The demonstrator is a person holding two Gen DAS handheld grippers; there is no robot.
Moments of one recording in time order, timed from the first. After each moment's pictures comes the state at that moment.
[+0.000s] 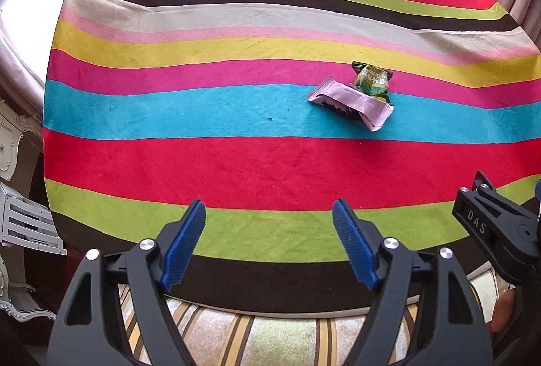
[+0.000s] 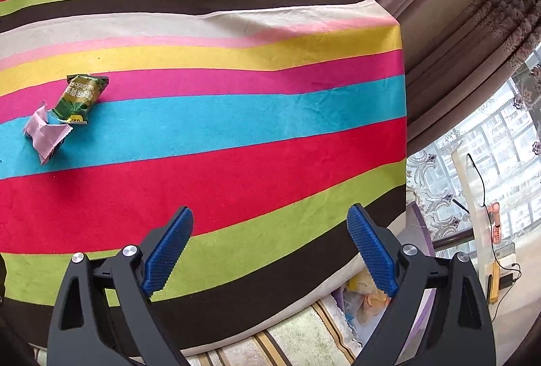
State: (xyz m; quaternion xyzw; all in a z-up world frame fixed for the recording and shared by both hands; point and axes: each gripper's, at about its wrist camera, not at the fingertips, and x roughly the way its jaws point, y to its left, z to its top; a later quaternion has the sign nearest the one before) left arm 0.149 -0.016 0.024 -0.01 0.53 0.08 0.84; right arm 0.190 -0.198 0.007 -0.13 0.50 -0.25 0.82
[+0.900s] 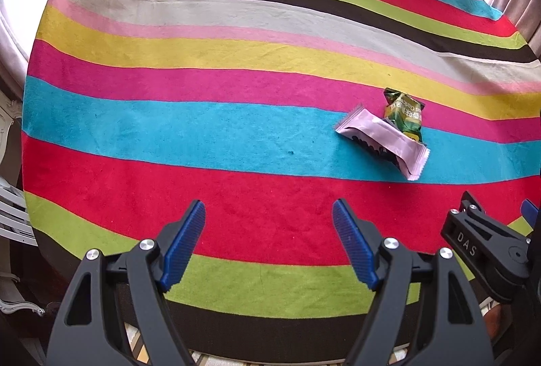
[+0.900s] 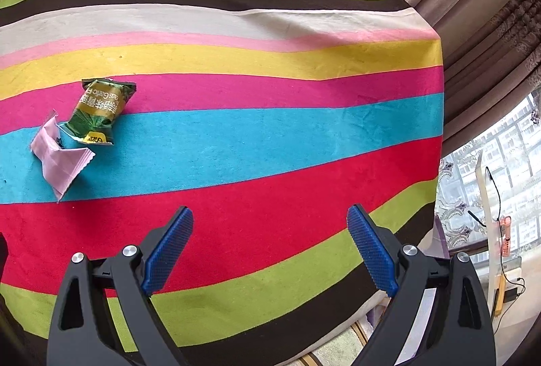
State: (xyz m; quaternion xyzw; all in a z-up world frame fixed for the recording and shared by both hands) left arm 0.190 0.013 0.008 -0.05 0.53 0.08 0.84; right arm 0.228 -0.175 -0.011 -0.12 0.52 -0.21 0.82
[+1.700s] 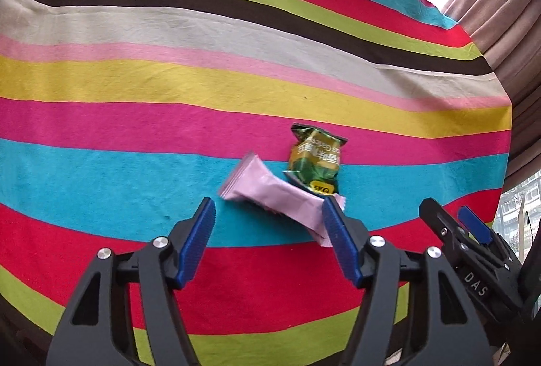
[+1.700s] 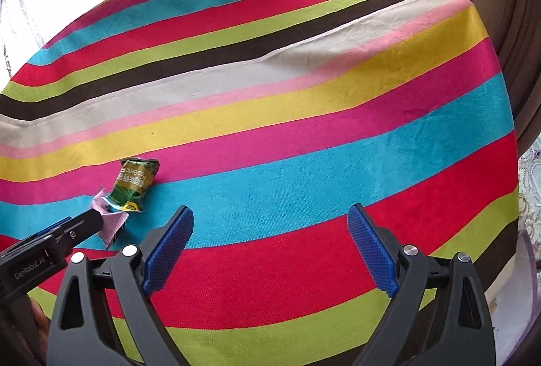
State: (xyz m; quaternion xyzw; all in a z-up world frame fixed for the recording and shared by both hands) left arm 0.255 -0.031 -0.003 -0.12 0.52 -0.06 0.84; right arm 0.242 -0.250 0.005 0.05 0.46 -0.05 0.88
